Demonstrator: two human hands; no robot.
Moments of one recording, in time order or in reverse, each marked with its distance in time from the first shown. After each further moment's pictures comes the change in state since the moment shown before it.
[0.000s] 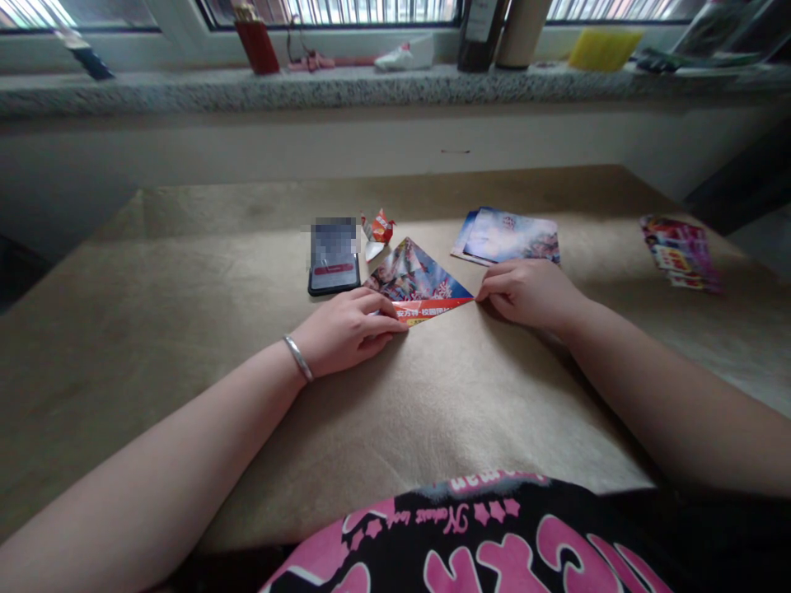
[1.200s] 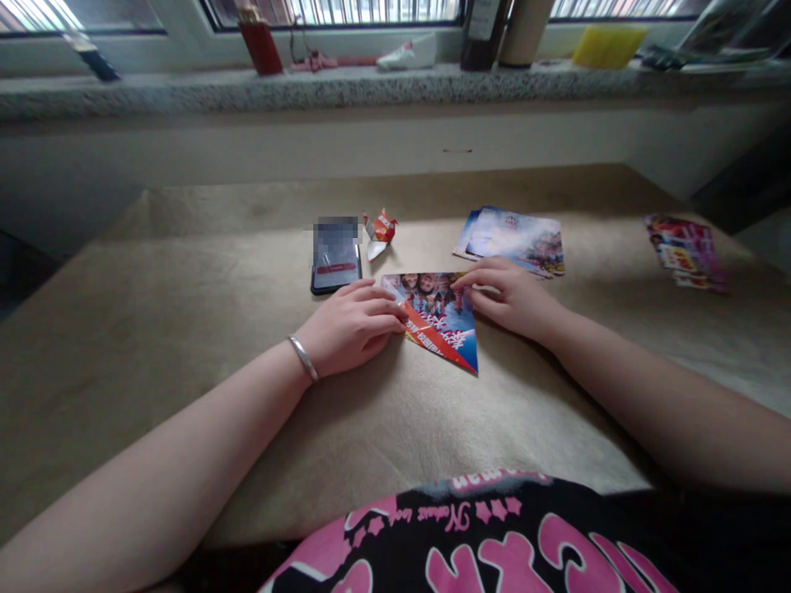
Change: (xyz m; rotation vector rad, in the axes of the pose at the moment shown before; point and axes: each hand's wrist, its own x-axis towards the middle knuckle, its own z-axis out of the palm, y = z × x) left_hand 0.000 0.003 -0.002 0.090 0.002 0.004; right_hand 0.010 -0.022 0.017 0.440 0.252 0.100
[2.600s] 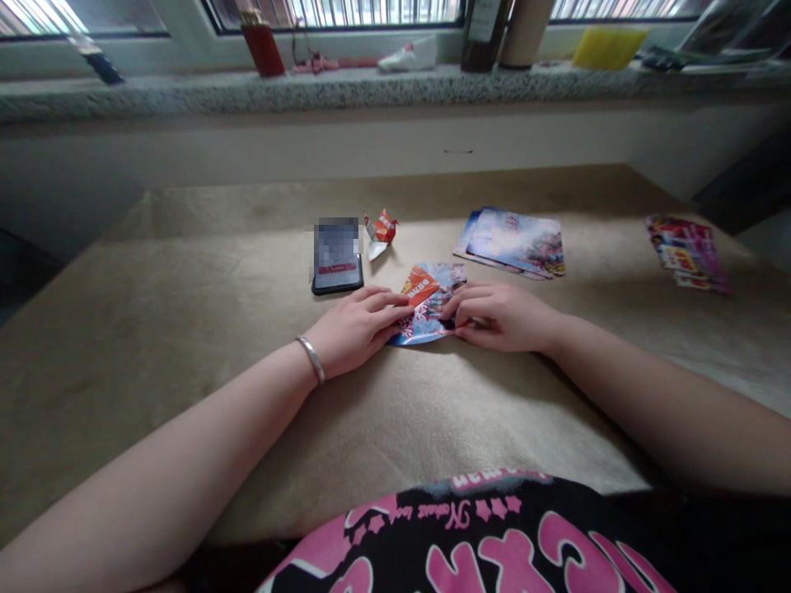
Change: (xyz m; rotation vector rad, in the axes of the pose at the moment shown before) left_hand 0.003 0.003 0.009 -0.082 -0.011 -0.135; right_hand 0.003 -0.013 -0.005 0.152 -0.308 -0.346
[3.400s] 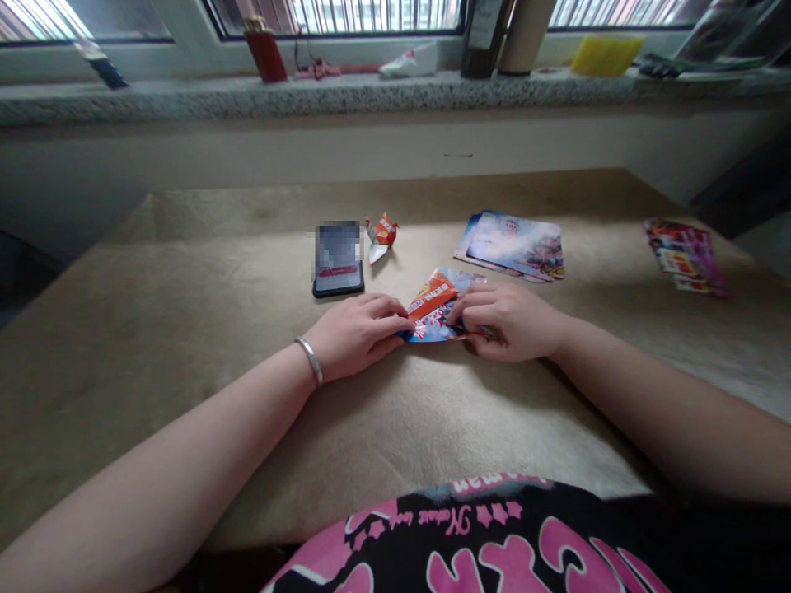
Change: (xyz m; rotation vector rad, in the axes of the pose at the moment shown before) left_hand -0.003 -0.001 -0.005 0.011 -0.015 0.108; right_hand 0.000 -0.007 -0.006 -0.148 -0.046 -0.026
